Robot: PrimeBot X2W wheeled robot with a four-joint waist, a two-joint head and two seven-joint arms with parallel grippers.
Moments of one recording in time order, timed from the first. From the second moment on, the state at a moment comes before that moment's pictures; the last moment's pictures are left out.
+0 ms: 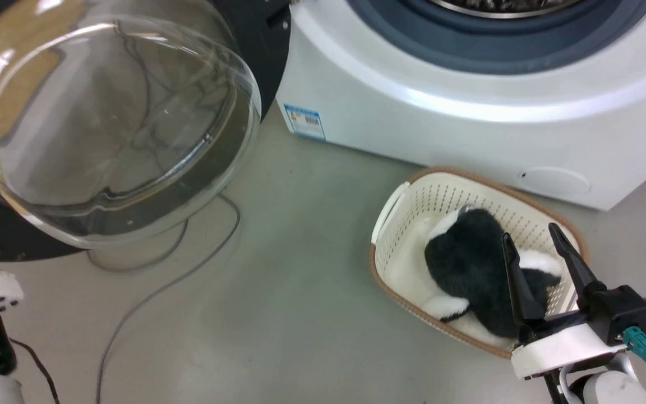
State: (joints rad) left arm -0.42 0.24 0.51 0.46 -0.14 -0.01 -0.26; right arm -0.13 -0.07 0.02 0.12 0.02 0.13 -0.26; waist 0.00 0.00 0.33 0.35
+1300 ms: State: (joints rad) left arm -0.02 0.07 0.17 0.06 -0.06 -0.13 -0.26; right arm 0.04 -0.05 -0.01 0.03 0.10 0.13 -0.26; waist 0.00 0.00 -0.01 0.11
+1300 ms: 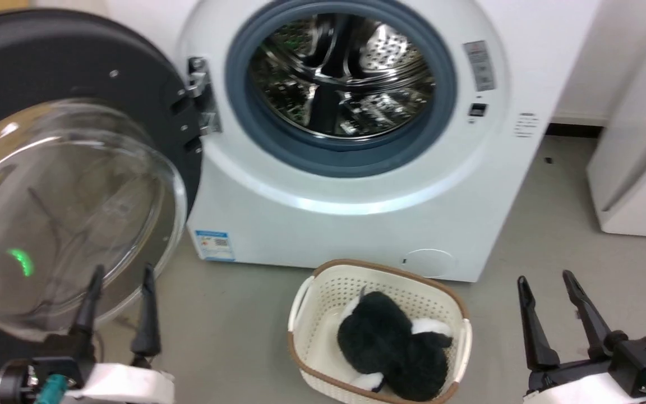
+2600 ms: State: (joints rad) left arm 0.08 0.05 0.11 0.09 -0.06 -0.11 -0.23; right arm 0.08 -0.05 -0.02 0.02 0.09 0.13 -0.23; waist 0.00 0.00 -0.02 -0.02
